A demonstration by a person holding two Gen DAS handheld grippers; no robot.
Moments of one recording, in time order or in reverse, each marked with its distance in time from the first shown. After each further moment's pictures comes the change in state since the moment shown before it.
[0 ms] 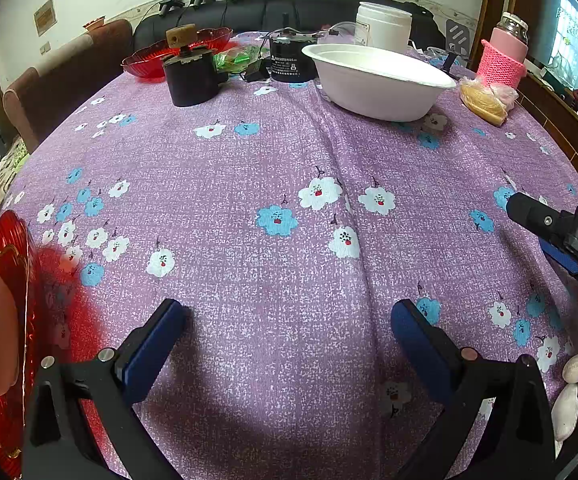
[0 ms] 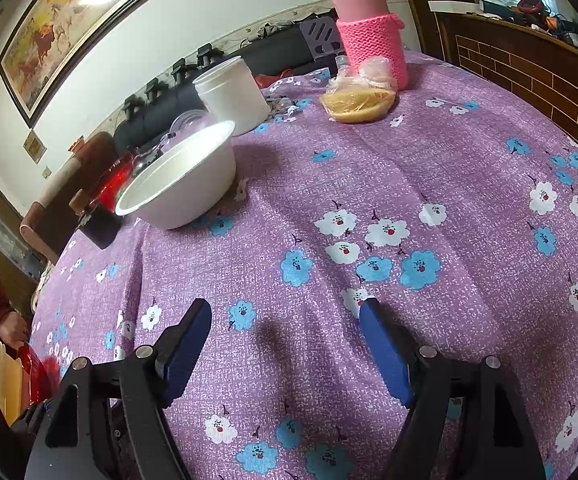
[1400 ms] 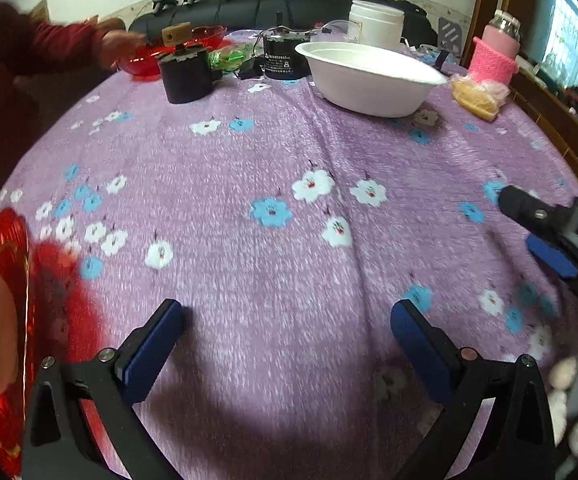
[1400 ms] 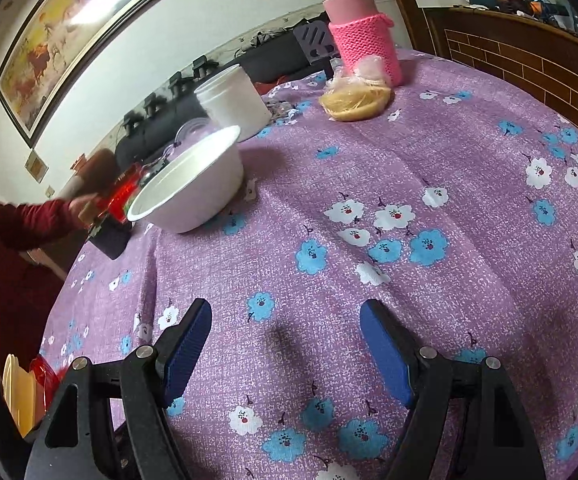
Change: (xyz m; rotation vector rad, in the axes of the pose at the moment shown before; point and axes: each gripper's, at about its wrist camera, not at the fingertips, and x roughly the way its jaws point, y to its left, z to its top) left arm -0.011 0.004 -0.008 -0.007 0.006 -0.062; right arm -0.007 0.006 -0.011 0.064 -0.031 0.025
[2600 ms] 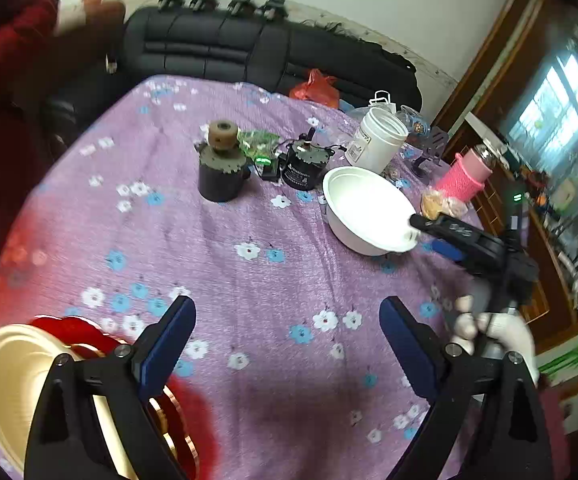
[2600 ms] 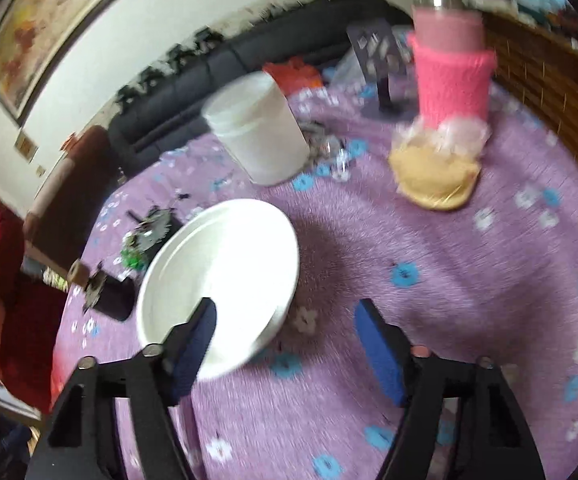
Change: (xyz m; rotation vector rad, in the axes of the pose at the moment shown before) left arm -0.076 0.091 0.108 -0.149 -0.022 -0.230; right arm 0.080 0.051 0.129 -0.011 0.163 -0.024
